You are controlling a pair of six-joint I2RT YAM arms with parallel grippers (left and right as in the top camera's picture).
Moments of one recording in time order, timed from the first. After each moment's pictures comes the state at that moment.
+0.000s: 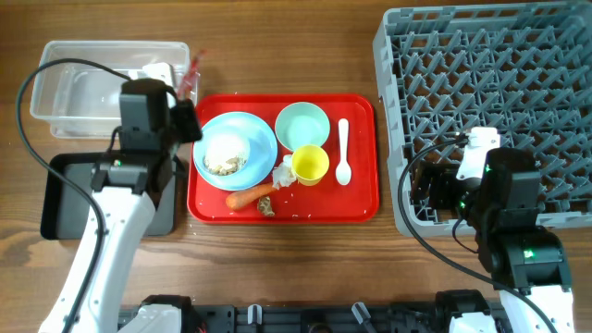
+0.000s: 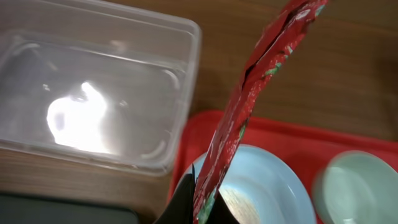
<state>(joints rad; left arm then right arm) -0.07 1.27 0.98 -0.44 -0.10 -0.22 0.06 0.79 0.78 -0.74 -0.09 0.13</state>
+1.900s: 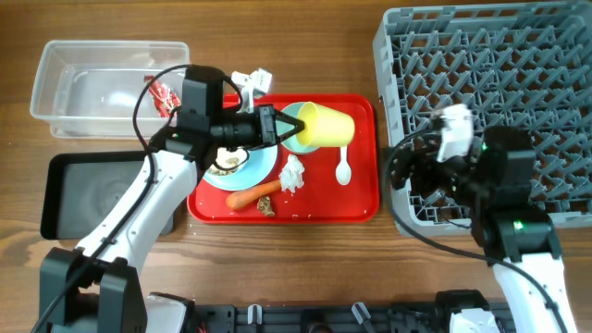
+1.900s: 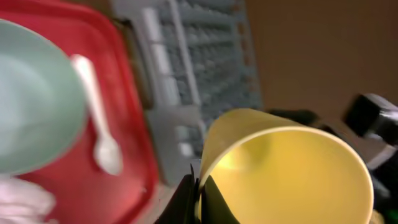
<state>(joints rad) -0.27 1.52 0.99 -0.18 0.98 -0.63 0.05 0.94 0.78 -0.50 -0.55 0.03</state>
